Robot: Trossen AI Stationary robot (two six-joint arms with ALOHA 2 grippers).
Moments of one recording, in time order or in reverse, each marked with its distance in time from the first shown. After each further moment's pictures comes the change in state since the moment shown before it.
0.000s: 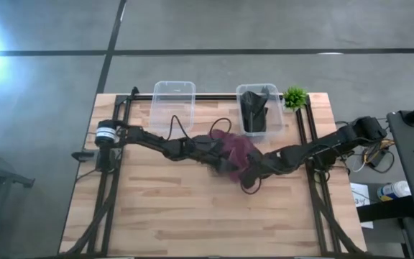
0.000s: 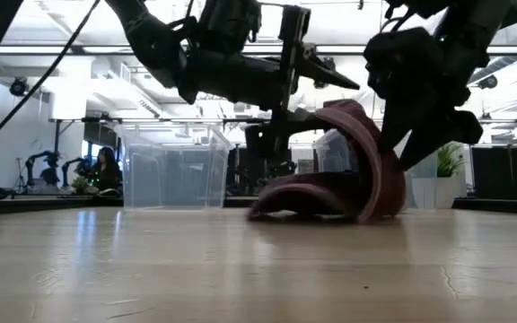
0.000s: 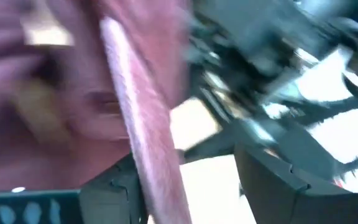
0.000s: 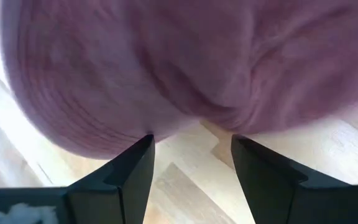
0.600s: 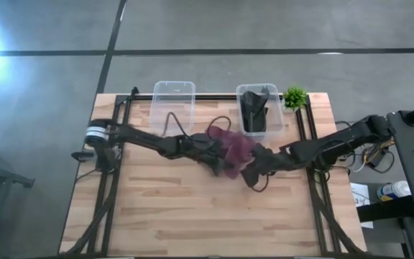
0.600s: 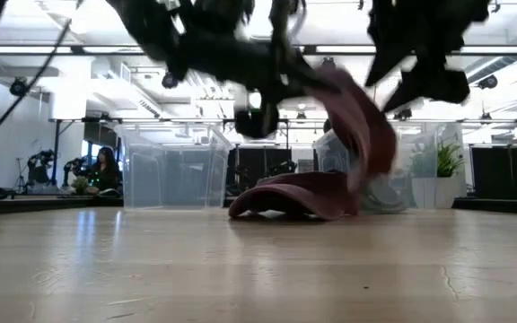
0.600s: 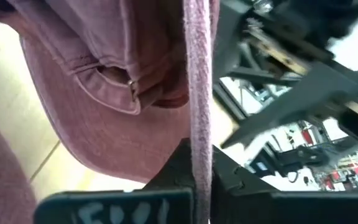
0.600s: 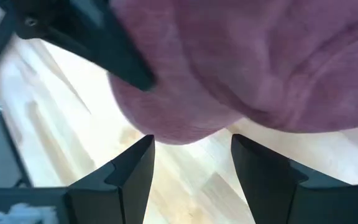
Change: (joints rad) left arm -0.016 -0.098 0.003 -0.157 0.006 0.069; right arm 0.013 -0.121 0.077 -0.032 0.039 -0.045
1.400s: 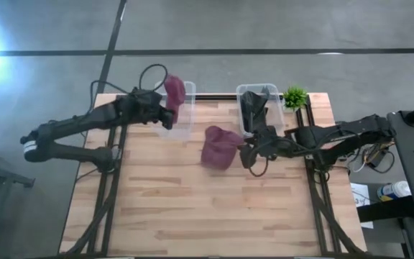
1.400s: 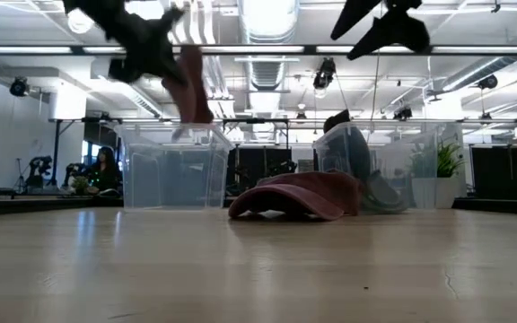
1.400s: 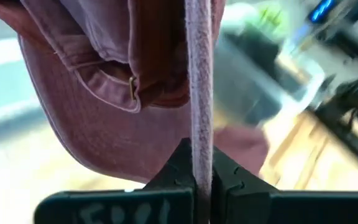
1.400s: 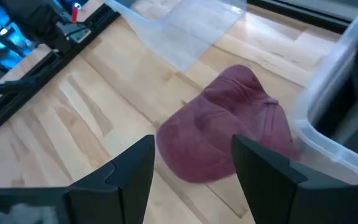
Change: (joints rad) left arm 0.391 -0.794 -0.123 -0.912 -0.360 0.317; right arm -0.078 -0.018 0.286 -0.211 0.254 -0.201
